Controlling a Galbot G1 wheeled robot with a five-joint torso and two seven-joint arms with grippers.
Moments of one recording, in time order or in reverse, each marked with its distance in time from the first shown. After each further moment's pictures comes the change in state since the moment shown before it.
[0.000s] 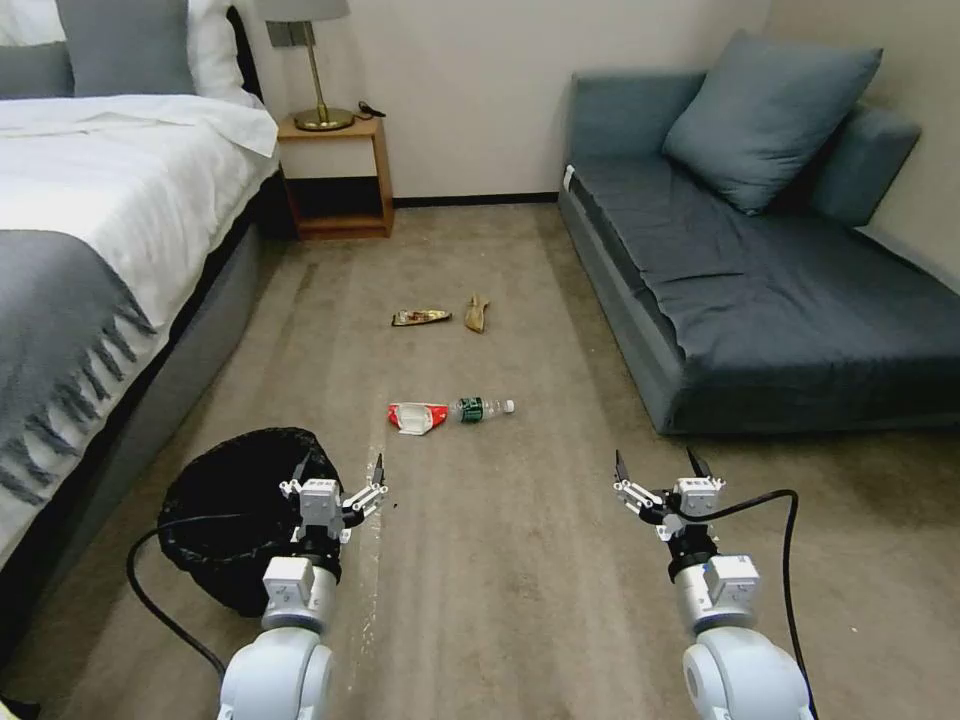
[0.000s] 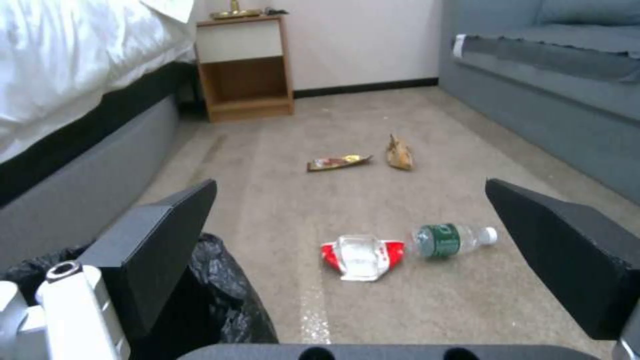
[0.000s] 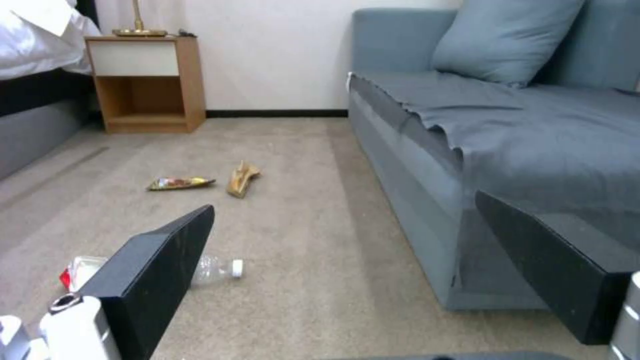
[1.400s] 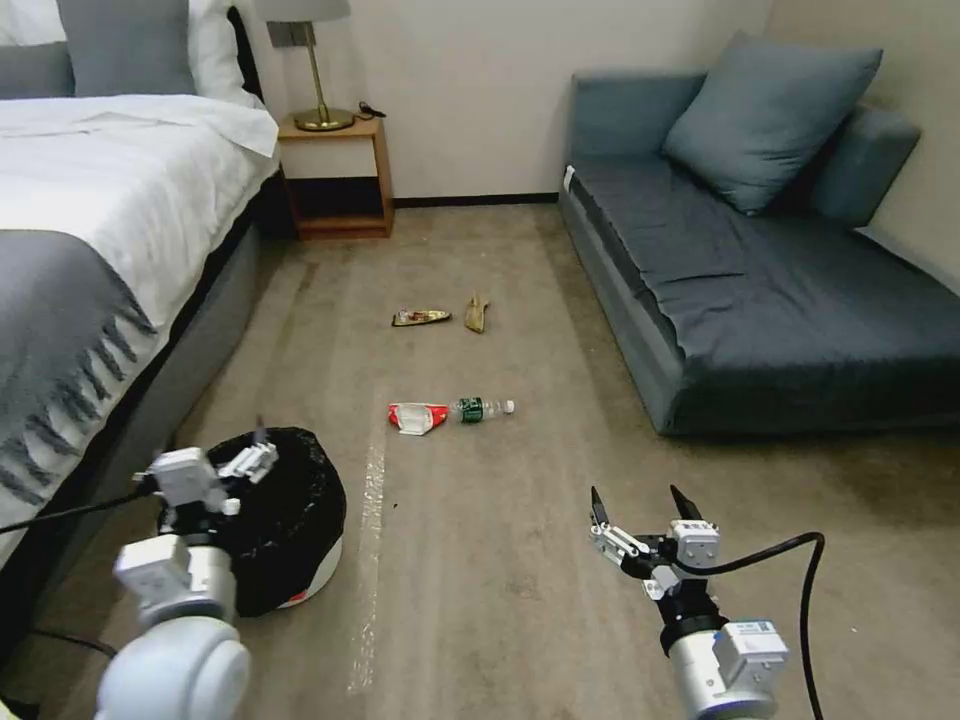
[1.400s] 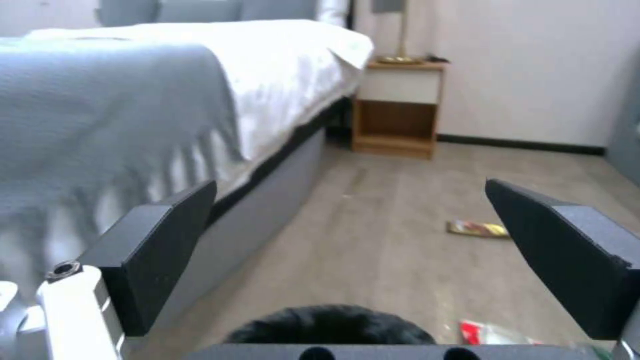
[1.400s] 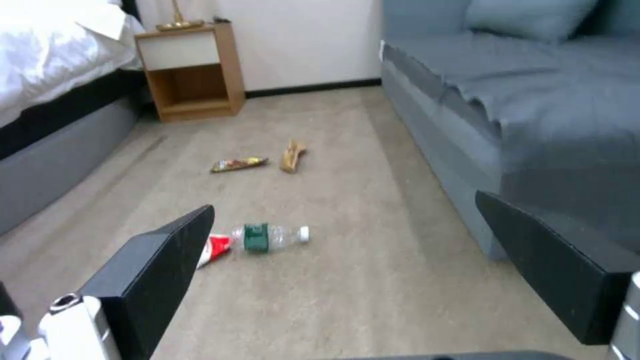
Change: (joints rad) left arm 0.096 0.315 -0.145 -0.336 -0.421 0.178 -0.533; right arm -0.269 -0.048 -0.095 0.329 0.083 -0.144 0.053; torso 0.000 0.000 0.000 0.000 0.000
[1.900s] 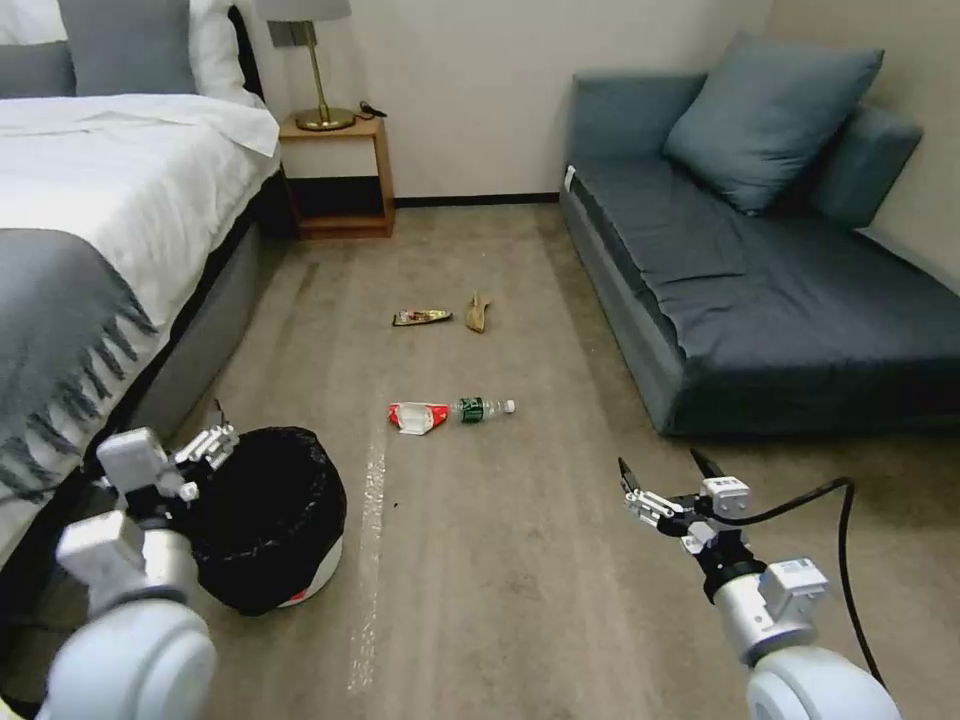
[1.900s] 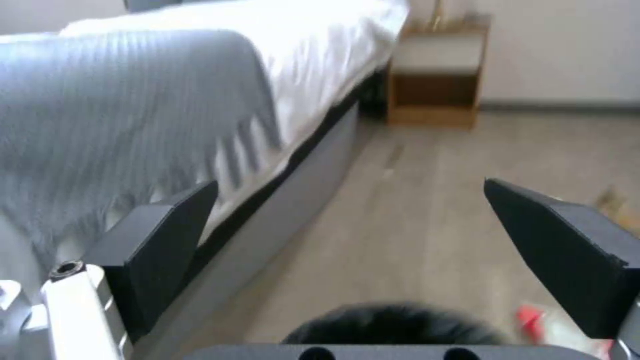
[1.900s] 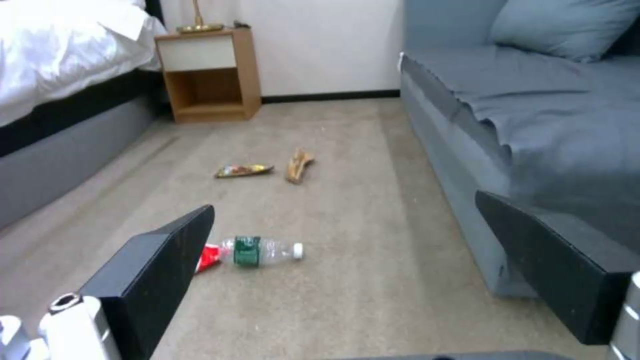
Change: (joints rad) left arm -0.076 0.136 -0.046 0.065 -0.125 0.154 -0.091; right arm 0.155 -0.150 0.098 -0.118 0.165 -0.010 -0.065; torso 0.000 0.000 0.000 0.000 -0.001
